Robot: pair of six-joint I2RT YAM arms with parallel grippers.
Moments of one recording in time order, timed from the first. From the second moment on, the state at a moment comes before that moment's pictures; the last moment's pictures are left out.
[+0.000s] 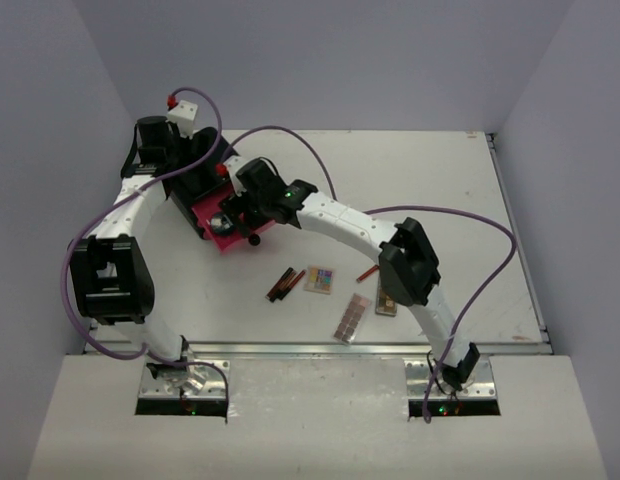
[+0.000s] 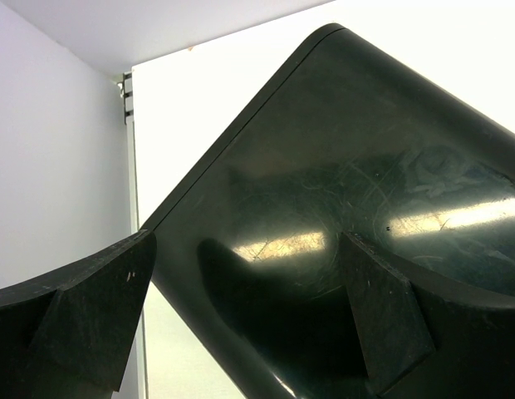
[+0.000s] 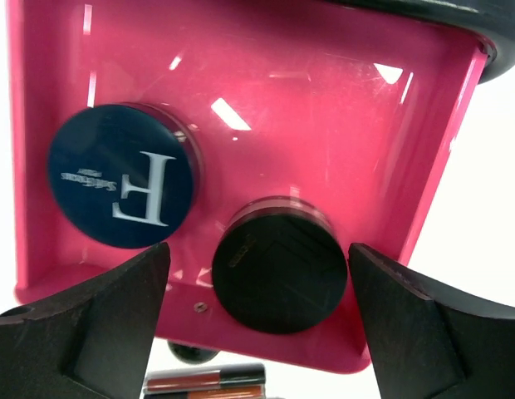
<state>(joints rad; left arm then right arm) 0.11 1.65 1.32 -0.15 0.02 0.33 0.90 2.24 2.00 -0.47 0.09 0.02</state>
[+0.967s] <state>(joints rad) 0.11 1.65 1.32 -0.15 0.03 0.34 1.04 1.90 1.48 -0.32 0.16 0.17</state>
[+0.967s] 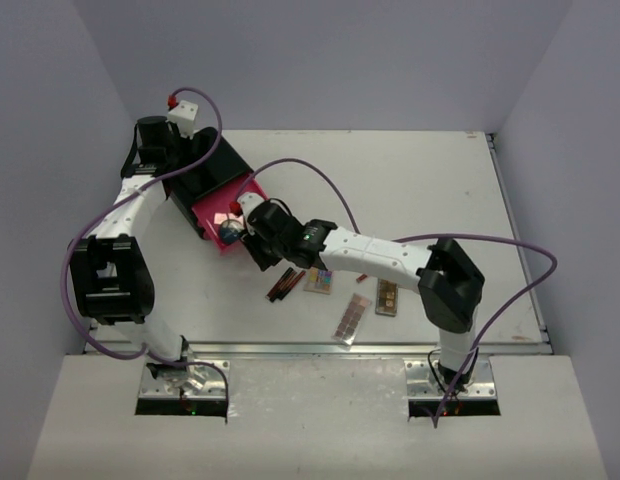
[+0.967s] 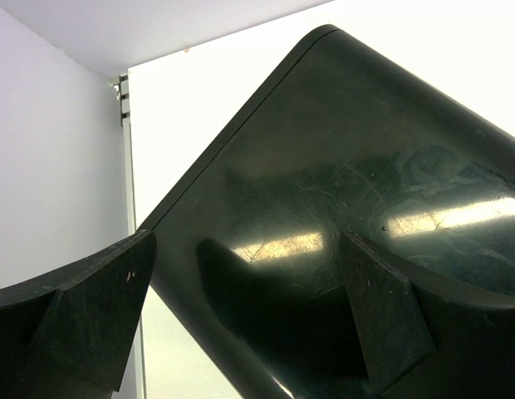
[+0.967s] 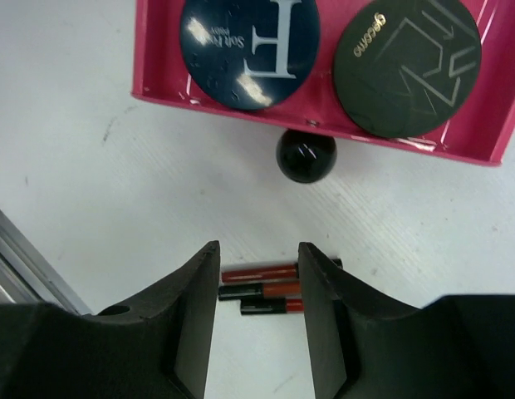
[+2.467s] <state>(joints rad) 0.11 1.65 1.28 -0.05 0.04 0.37 1.04 2.10 1.55 0.06 0.33 0.15</state>
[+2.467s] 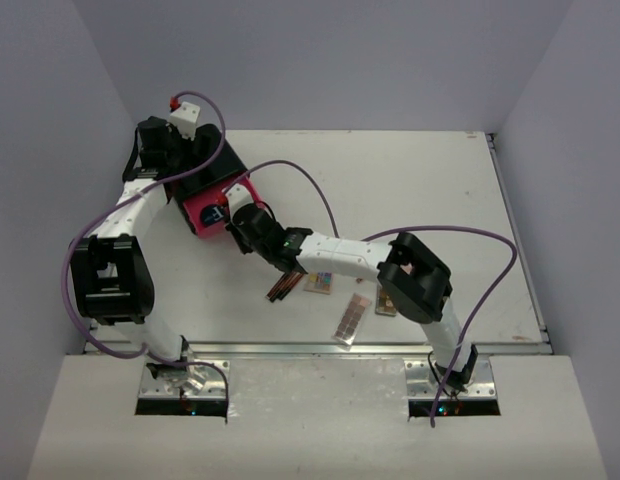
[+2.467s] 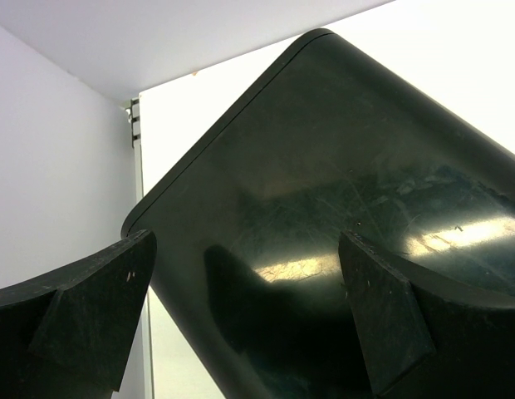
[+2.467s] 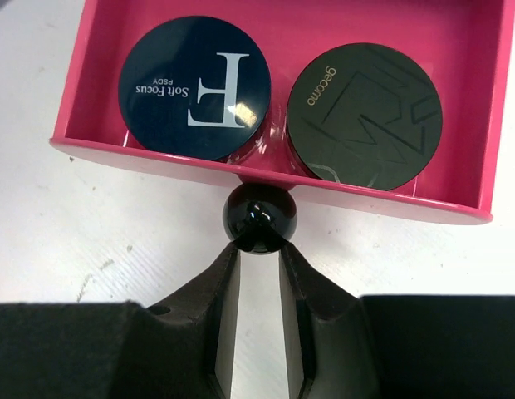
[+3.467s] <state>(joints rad) 0.11 1.66 1.28 -0.04 0.06 0.38 0.96 2.37 1.94 0.14 0.27 0.16</state>
